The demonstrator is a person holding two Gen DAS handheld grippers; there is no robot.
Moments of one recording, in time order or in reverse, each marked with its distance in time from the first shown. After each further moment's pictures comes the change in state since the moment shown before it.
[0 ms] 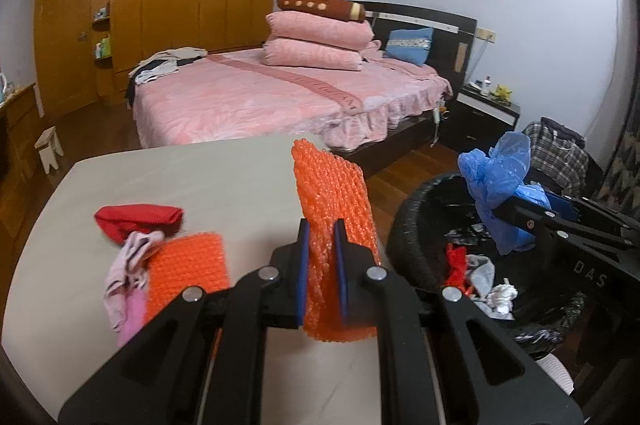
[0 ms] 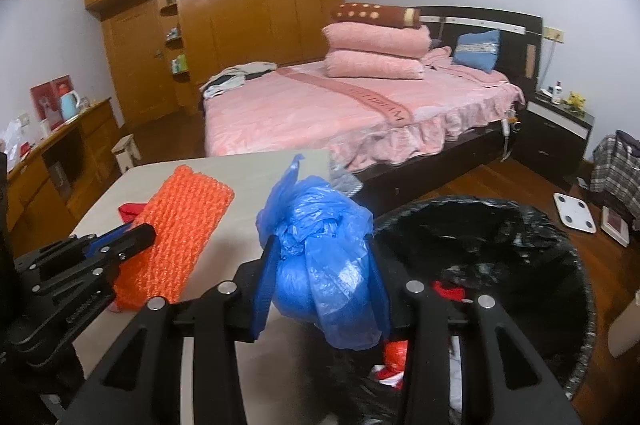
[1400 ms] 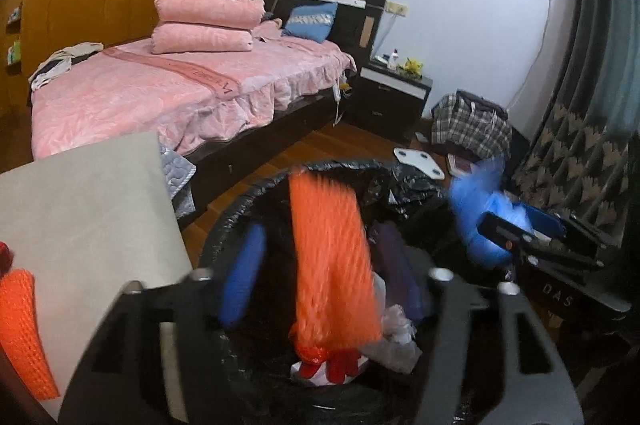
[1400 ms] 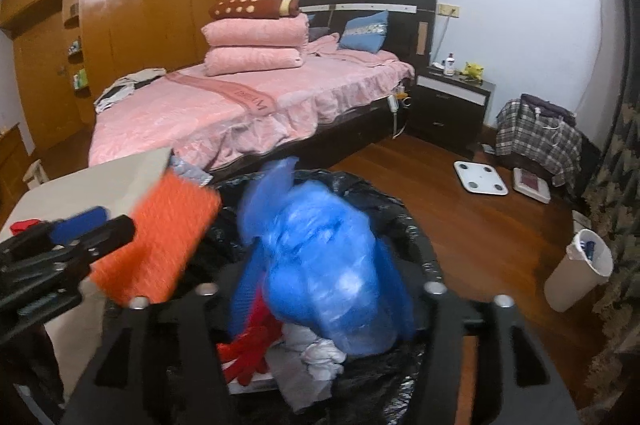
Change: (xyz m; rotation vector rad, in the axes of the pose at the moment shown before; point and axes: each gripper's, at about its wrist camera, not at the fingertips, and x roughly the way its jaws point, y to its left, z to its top) left arm 0.107 -0.145 0.009 0.074 0.064 -0.322; right arm -0.016 -0.166 -0.029 0.135 0.012 -0.349
